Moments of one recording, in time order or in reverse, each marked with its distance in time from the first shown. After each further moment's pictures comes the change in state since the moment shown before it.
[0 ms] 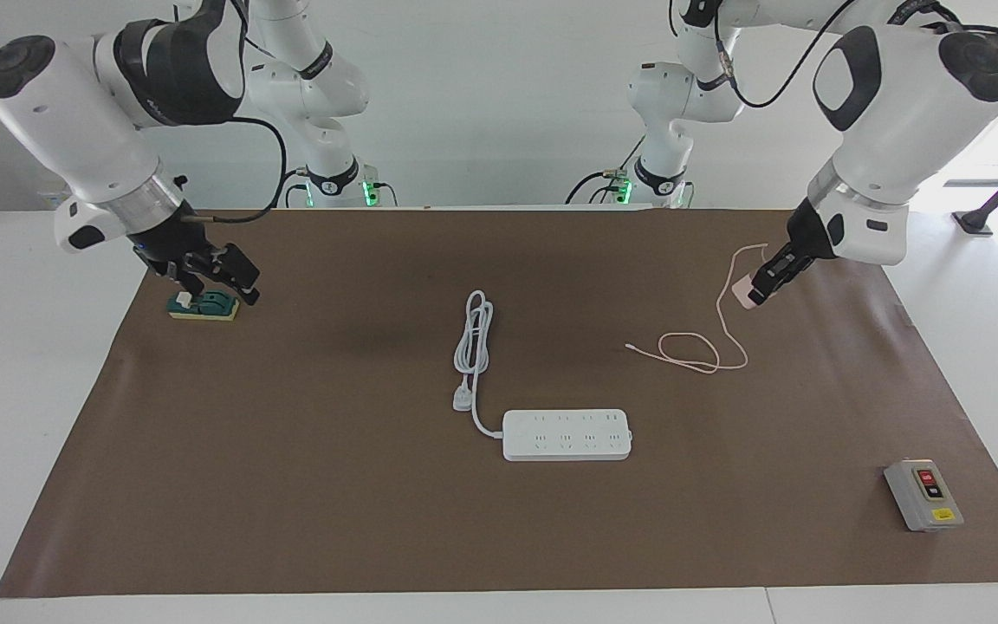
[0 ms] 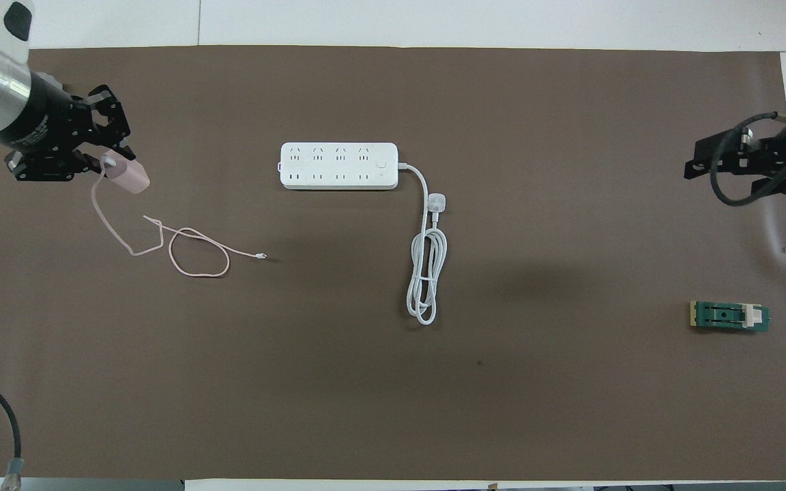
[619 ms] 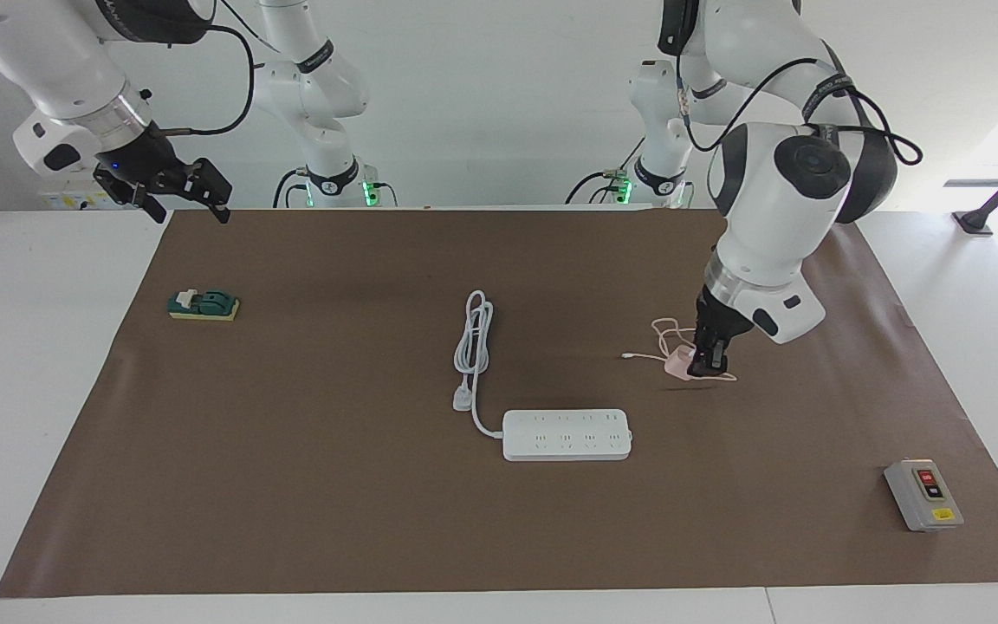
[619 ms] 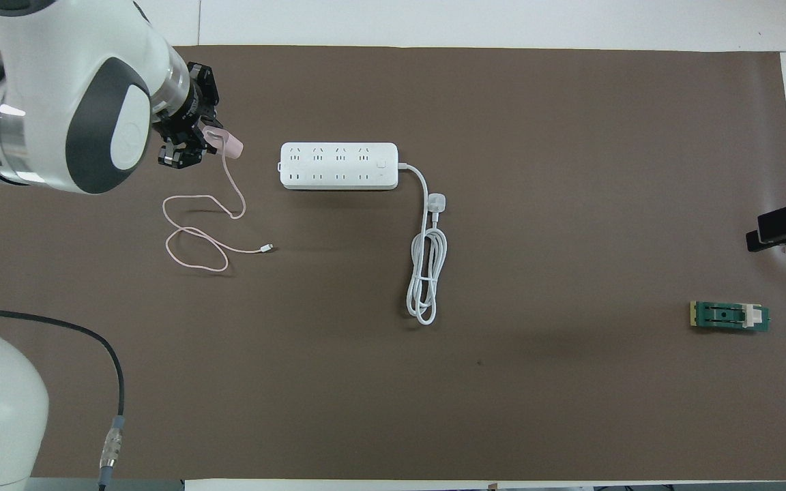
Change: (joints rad) left arm -0.128 0.178 -0.003 0.033 0.059 0.193 -0.744; right arm -0.047 -0.111 0.015 -0.008 -0.058 -0.239 -0.159
